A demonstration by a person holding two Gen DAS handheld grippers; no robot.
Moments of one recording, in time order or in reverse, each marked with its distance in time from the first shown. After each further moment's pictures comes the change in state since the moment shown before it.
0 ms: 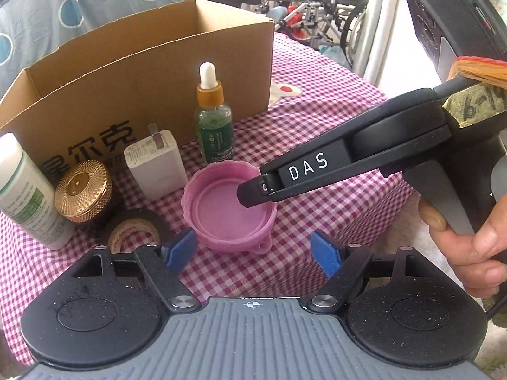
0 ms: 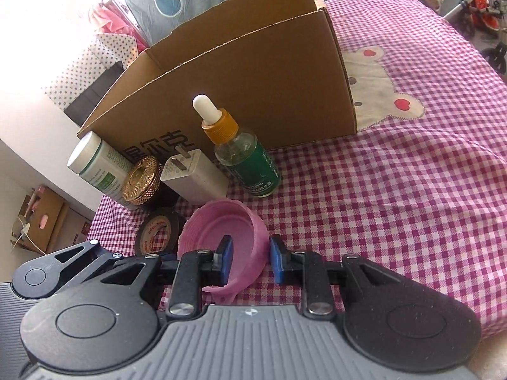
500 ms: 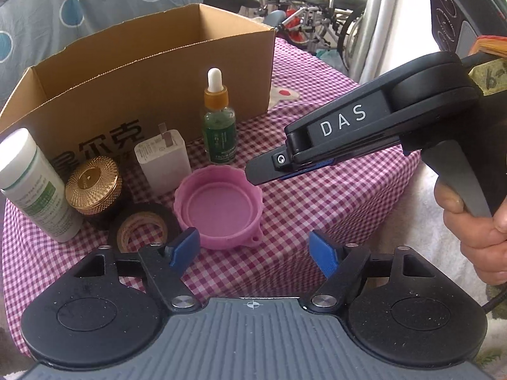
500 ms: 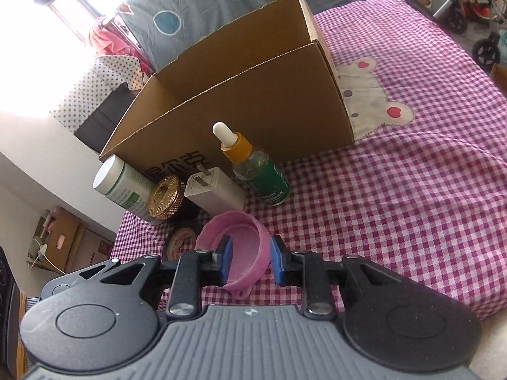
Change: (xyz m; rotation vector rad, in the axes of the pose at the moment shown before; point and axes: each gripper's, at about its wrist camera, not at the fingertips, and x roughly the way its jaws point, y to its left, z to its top) left arm -0.009 0.006 0.003 -0.012 -0.001 0.000; right arm -0.022 0.002 0.001 0.059 -0.039 0.051
